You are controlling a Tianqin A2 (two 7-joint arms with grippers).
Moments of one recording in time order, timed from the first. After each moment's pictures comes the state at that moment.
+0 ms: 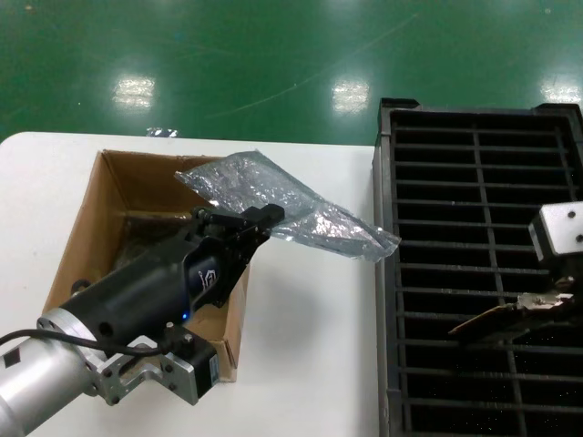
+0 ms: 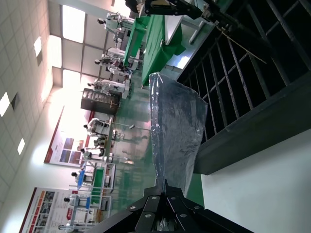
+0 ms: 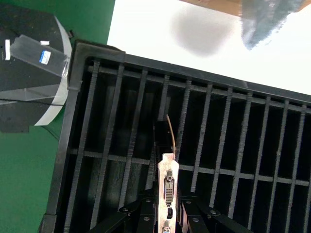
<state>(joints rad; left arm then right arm) -0.18 -0.74 1.82 -1.95 -1.34 0.35 0.54 1.55 0.78 -2.75 1.57 1.26 -1.57 0.58</state>
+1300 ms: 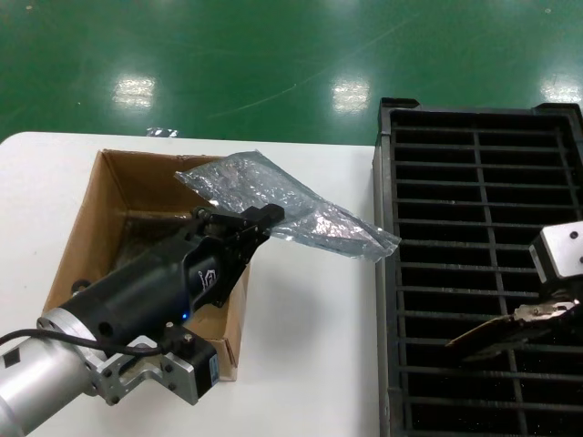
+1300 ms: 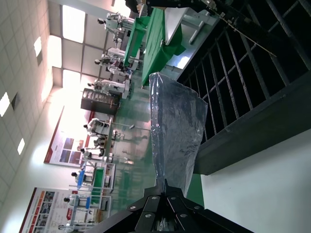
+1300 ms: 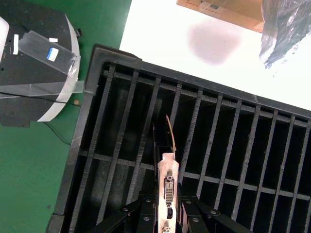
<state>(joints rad) -0.18 -0.74 1.82 -1.95 -1.34 0.35 0.54 1.54 0.82 -2.75 1.68 1.27 -1.57 0.57</state>
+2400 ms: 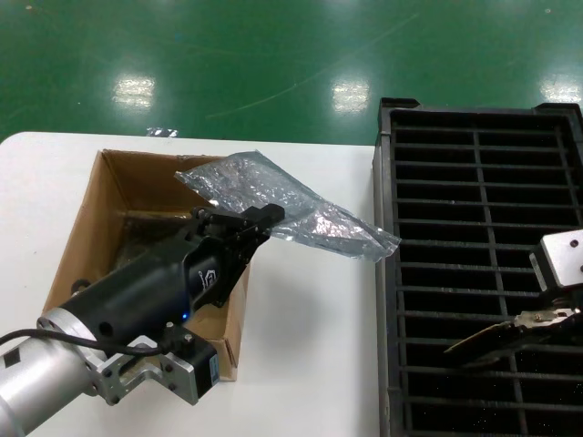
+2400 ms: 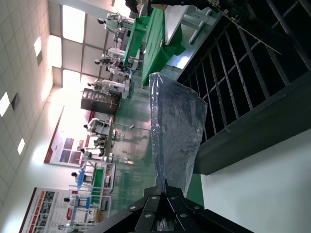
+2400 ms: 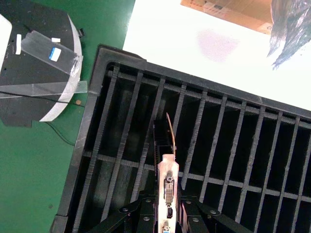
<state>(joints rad) -0.18 -0.74 1.82 -1.95 -1.34 0.35 0.54 1.53 0.83 -2.75 1.70 1.27 -1.57 0.58</state>
